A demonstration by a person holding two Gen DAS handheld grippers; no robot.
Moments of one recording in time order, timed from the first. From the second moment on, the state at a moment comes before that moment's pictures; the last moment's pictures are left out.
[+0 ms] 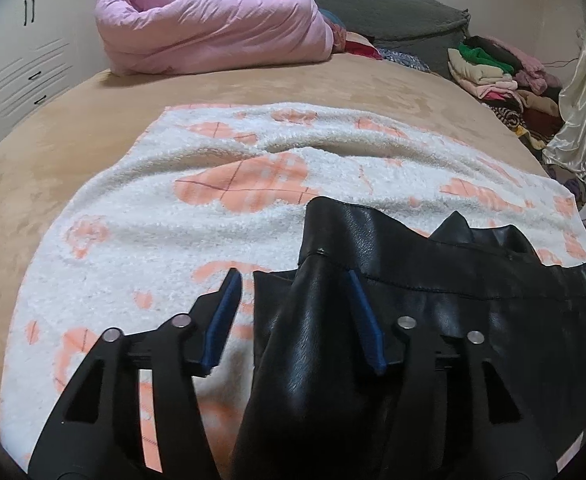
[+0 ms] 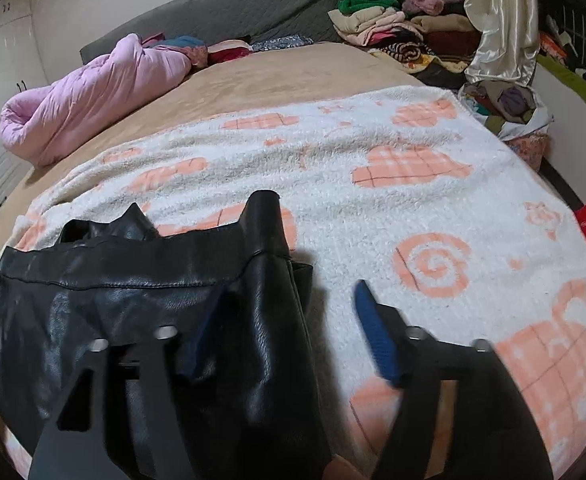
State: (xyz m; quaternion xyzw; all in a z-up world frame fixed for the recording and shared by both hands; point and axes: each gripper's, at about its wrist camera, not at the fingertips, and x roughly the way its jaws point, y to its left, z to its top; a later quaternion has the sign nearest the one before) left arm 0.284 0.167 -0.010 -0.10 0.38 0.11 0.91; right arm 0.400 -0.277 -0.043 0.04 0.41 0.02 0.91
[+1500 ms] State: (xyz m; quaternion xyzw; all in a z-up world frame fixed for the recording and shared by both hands) left arm 0.156 0.155 -0.034 -0.15 0.42 0.07 0.89; right arm 0.263 -0.197 -0.035 0.03 0.41 0.10 0.91
